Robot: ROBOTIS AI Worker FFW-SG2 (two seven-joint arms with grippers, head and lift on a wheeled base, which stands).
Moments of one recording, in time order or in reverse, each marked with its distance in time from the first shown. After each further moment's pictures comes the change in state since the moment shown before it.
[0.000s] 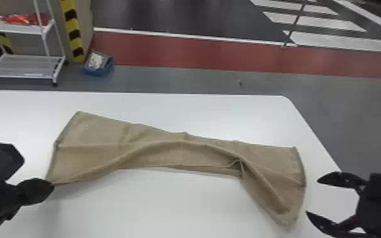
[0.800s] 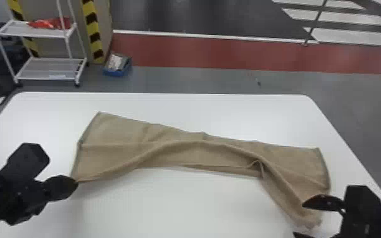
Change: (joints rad) left arm 0.018 0.007 0.013 -0.010 0.013 -0.032 -0.003; right arm -0.031 0.064 0.193 0.021 0.107 0.132 0.049
